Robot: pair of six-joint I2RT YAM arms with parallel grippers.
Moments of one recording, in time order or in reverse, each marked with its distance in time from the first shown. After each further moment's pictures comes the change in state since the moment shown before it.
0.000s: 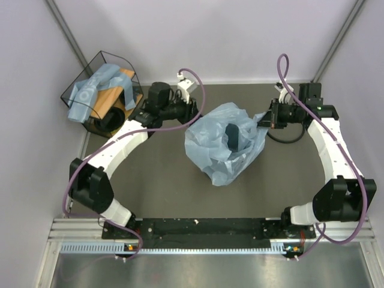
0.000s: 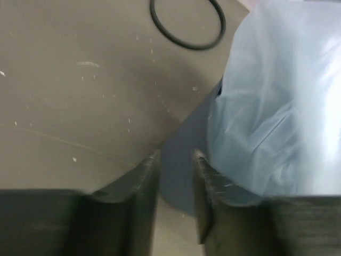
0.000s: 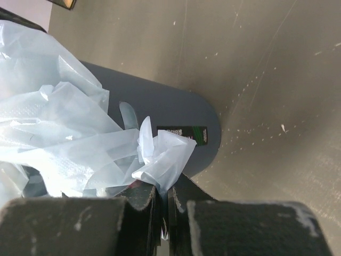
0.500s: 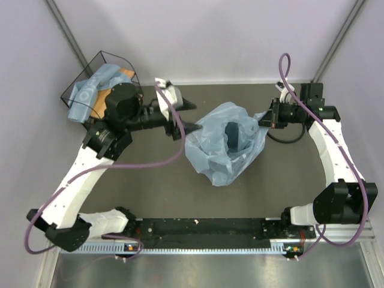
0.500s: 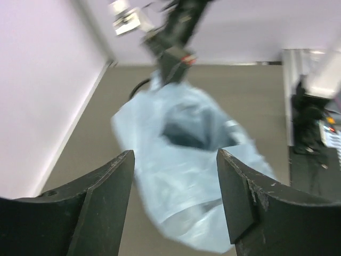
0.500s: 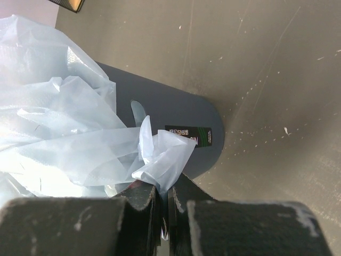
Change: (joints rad) left arm -0.023 -0.348 0.116 -0.197 0.172 0.276; right arm 0.000 -0.019 0.005 0.006 -0.012 0.010
